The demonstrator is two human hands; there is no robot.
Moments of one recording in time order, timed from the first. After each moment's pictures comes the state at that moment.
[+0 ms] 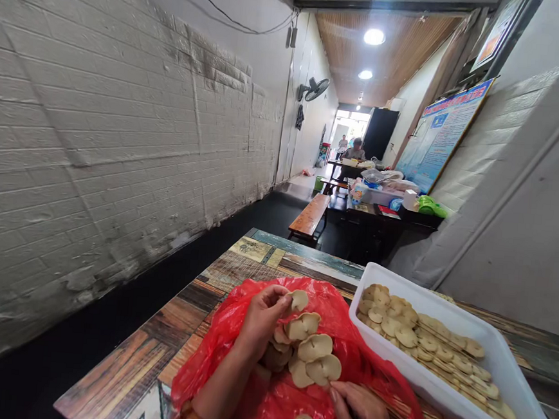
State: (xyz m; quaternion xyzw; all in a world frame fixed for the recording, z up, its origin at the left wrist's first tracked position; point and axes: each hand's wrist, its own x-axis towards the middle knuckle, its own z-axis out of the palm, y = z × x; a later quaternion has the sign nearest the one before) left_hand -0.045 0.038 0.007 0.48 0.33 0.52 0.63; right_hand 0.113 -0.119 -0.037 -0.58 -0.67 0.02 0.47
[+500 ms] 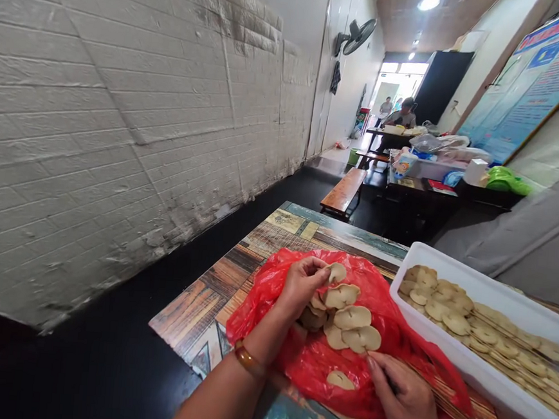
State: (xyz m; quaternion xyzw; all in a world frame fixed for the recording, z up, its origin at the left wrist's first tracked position) left_hand -0.041 0.033 0.005 0.49 0.34 0.51 0.63; right_hand 0.123 -0.132 -0.047 -0.62 -0.66 0.05 0.42
